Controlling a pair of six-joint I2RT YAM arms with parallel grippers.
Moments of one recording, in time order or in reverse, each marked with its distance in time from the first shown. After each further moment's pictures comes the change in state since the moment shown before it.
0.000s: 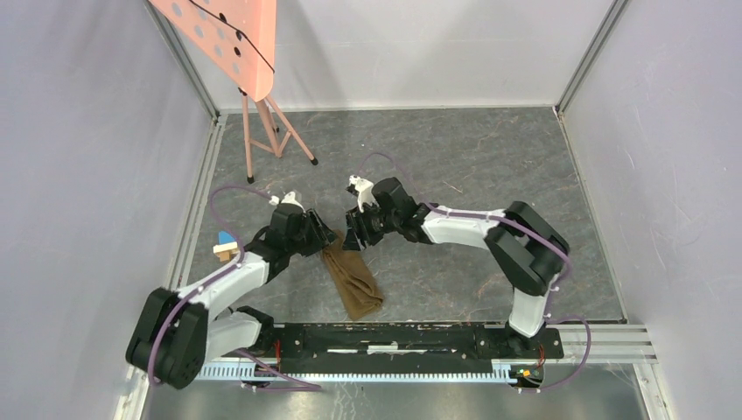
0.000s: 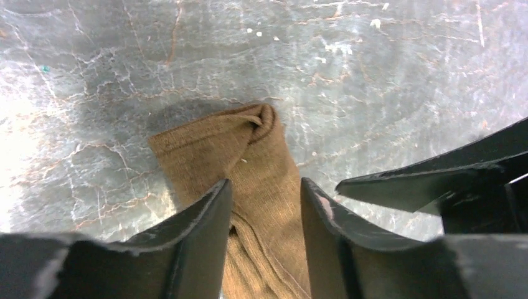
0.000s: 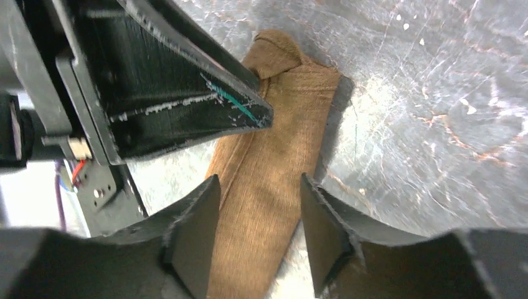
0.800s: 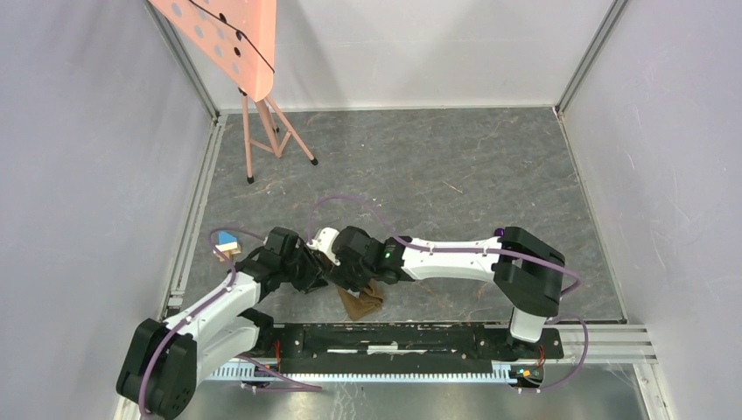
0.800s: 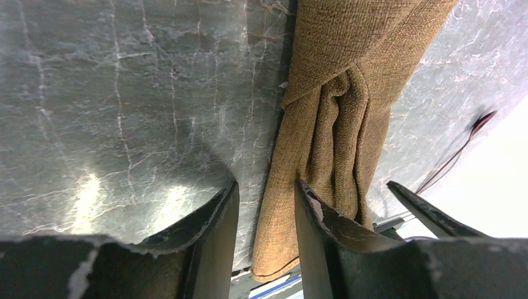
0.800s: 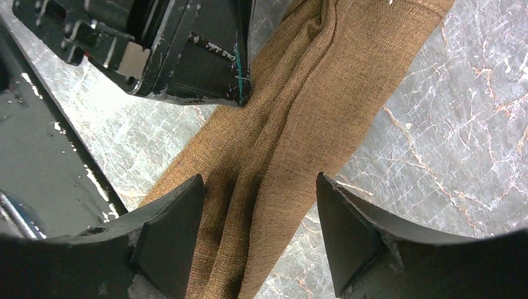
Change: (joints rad) left arm 0.000 -0.238 -0.109 -0.393 0.171 -0.296; right arm 0.356 -0.113 0.092 -0.444 0.506 -0.360
